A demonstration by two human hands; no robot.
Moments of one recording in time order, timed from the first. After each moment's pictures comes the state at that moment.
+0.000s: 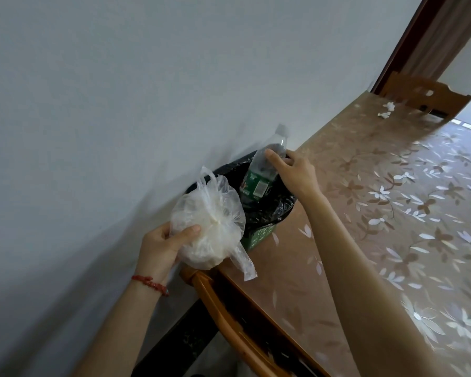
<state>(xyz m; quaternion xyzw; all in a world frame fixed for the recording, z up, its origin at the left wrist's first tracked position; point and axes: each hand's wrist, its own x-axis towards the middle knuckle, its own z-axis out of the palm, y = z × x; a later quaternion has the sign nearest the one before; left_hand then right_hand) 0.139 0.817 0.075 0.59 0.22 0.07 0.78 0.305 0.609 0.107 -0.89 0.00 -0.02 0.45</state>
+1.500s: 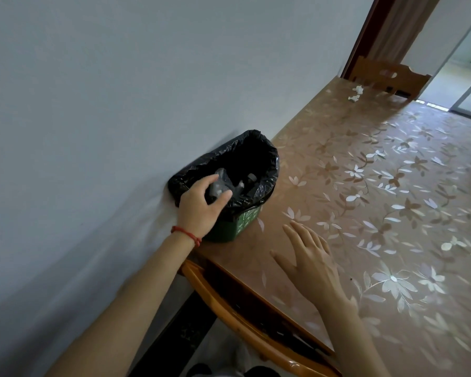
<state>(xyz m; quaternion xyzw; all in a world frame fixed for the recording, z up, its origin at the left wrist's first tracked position) 0.192 0.765 0.078 0.88 0.00 0.10 0.47 0.123 0.547 0.032 -0.99 -0.08 -0.08 0.10</state>
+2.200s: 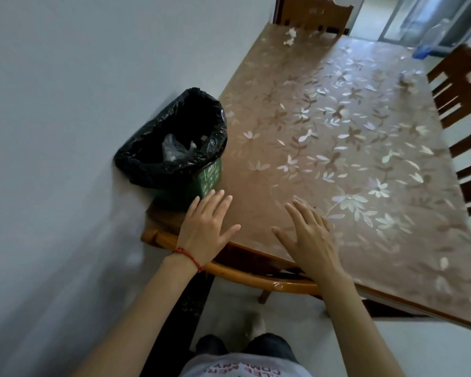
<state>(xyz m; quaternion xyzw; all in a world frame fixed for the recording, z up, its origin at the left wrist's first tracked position) 0.111 0.726 0.011 0.95 -0.29 0.05 0.11 0.031 0.520 0.011 -0.99 0.09 -0.06 0.10</state>
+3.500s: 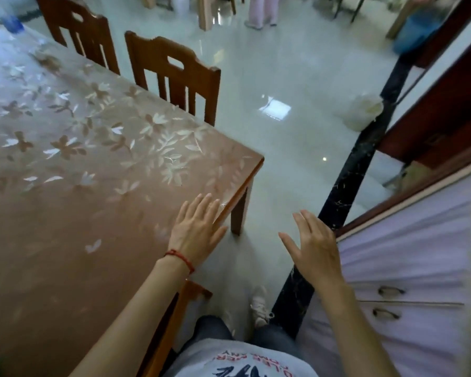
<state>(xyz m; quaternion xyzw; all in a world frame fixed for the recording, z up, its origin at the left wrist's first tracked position) 0.012 0.444 -0.014 0.63 -0.77 -0.09 0.01 -0.226 0.475 -0.023 -0.70 0.70 -0.11 0.08</state>
